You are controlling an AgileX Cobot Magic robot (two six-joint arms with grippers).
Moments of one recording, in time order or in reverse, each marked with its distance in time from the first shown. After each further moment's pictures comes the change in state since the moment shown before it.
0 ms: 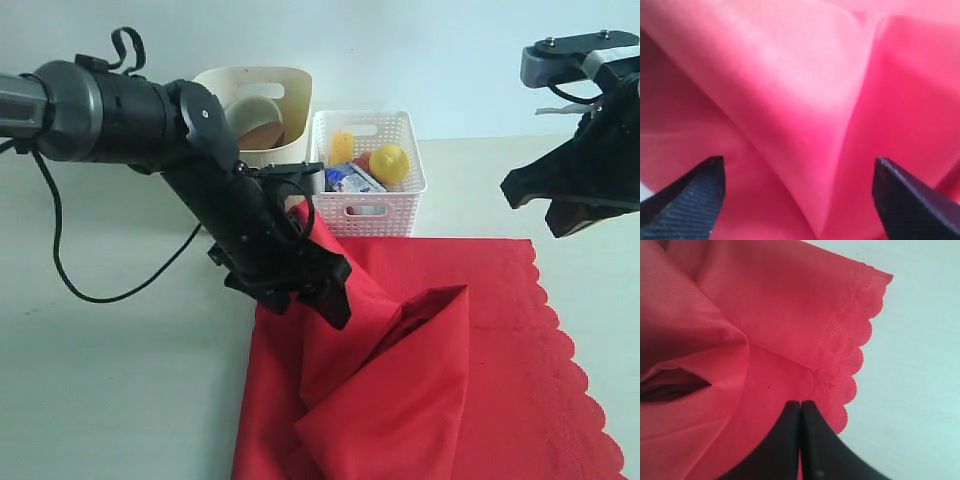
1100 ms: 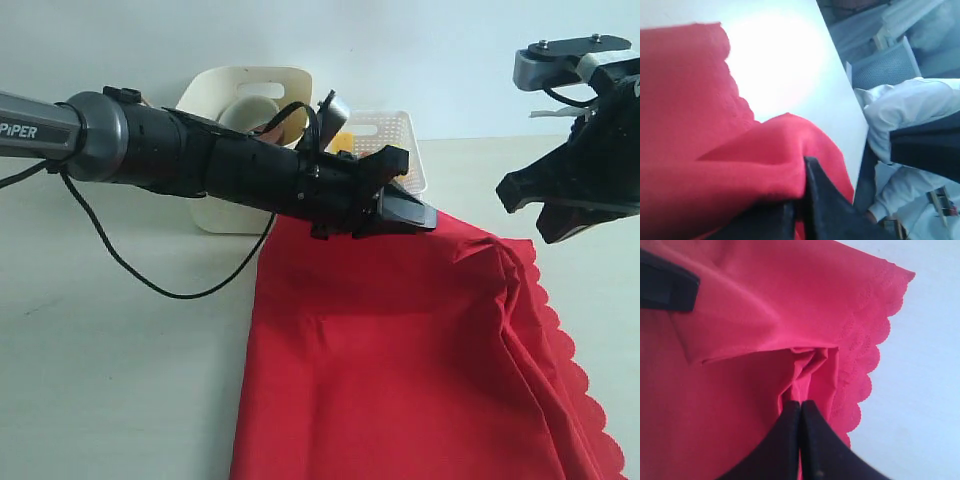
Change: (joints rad) left arm 0.012 0.077 -0.016 -1.025 0.026 0.625; right arm 0.000 0.000 0.000 0.051 0.017 -0.054
